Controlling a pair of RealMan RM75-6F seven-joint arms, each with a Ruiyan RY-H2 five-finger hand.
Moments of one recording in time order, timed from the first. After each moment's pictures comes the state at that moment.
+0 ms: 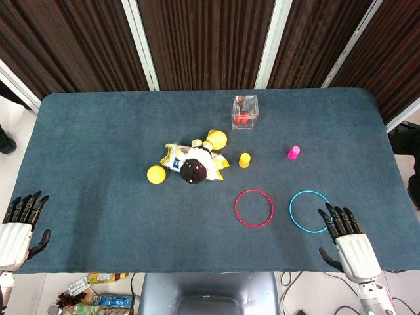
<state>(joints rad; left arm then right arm) -0.10 -1.14 -0.02 -1.54 1.56 1.51 0.05 0.03 -1.22 -0.06 -1.69 -1.68 1.50 -0.23</state>
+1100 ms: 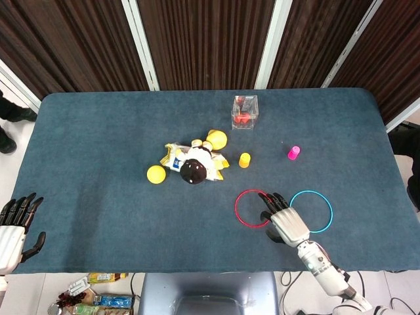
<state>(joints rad) -0.08 -1.11 -0.01 -1.54 1.58 1.53 -0.01 0.37 -1.56 0.04 -1.32 -1.61 1.10 -0.10</state>
